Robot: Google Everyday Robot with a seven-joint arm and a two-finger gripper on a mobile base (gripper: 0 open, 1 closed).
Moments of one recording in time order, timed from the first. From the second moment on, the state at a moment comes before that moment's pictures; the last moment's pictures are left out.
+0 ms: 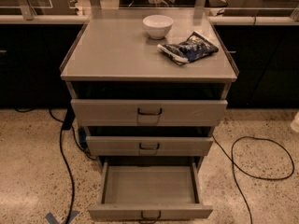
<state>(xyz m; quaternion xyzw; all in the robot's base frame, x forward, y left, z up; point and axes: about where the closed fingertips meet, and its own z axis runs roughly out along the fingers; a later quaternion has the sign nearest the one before) 0.471 -0.381 0.887 -0.41 0.90 0.01 0.15</state>
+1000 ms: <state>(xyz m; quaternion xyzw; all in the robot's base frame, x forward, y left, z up) 0.482 -0.421 0.907 -0.34 0.93 -0.04 0.15</state>
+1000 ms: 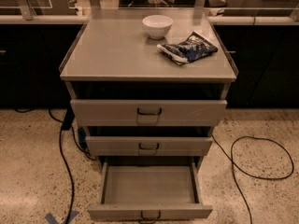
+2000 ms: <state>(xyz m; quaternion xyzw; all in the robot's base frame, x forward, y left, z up) 0.476 -0.451 0.794 -0.27 0.96 -0.06 0.11</state>
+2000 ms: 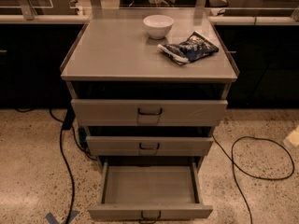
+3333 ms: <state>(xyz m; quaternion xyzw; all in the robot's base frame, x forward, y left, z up) 0.460 -0.430 0.686 -0.25 0.97 0.07 0.02</state>
